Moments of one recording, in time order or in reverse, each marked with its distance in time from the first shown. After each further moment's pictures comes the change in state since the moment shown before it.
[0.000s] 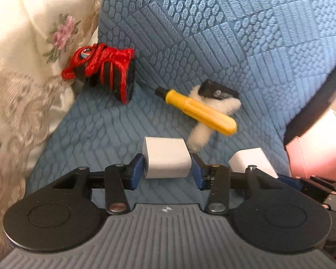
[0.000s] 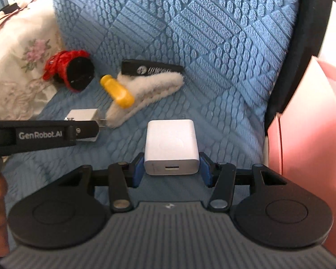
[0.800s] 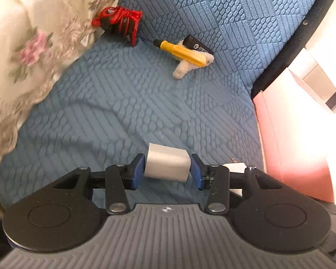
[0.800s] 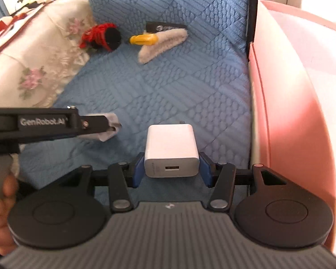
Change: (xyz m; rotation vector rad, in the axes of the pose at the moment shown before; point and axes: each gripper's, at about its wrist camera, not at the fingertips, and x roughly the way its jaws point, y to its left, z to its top) left arm -0.087 0.016 -0.086 -0.074 0.061 -0.082; right arm -0.081 0.004 -0.088 0.083 0.038 0.050
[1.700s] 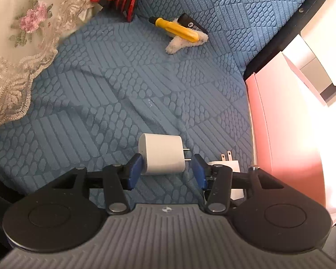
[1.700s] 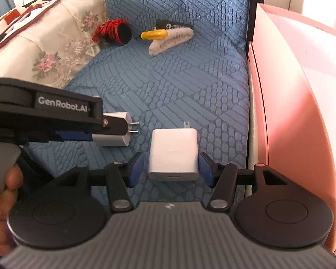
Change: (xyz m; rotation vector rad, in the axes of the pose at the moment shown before) left arm -0.005 -0.007 -0.012 -0.038 0.083 -0.023; right arm -0.018 0.008 -0.035 -0.053 -0.060 -0.019
